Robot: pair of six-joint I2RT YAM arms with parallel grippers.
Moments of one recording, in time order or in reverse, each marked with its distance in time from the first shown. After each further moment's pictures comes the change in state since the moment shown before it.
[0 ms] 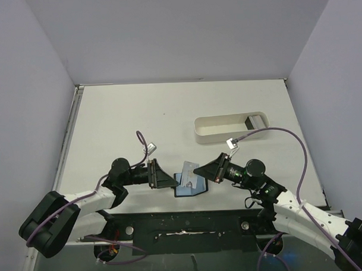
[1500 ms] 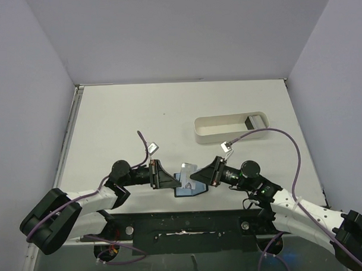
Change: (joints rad) left arm -0.070 0.027 0.003 0.150 -0.028 -0.048; right arm 0.051 0.057 -0.027 0.066 -0.020 0.023
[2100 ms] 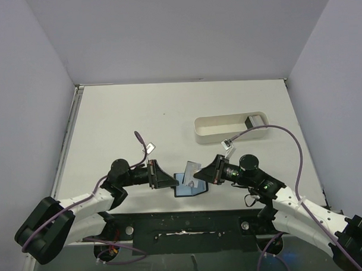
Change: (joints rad) left arm 0.034 -0.094 0.000 -0.208 -0.040 0.134; right arm -0.058 -0.009 0.090 -0.273 -0.023 -0.112
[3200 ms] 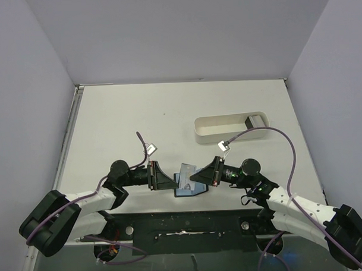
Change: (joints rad) left arm 0.002 0.076 -0.019 0.163 0.085 -0.074; right arm 0.006 0.106 -0.113 0.421 -0.138 0.125
